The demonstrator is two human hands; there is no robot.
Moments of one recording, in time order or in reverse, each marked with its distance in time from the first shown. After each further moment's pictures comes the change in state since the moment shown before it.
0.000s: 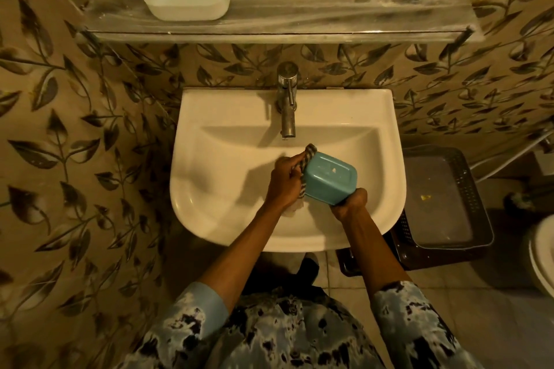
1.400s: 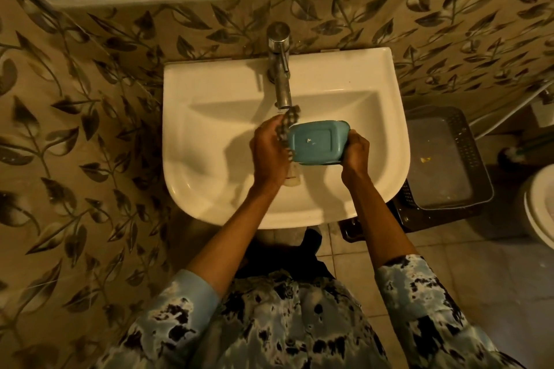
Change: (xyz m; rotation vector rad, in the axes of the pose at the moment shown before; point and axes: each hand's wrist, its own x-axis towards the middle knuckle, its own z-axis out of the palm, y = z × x) left_hand -0.013 0.014 -0.022 -0.068 0.273 0.220; right_hand 0.007 0.000 0.017 -0.576 -0.032 -0.564
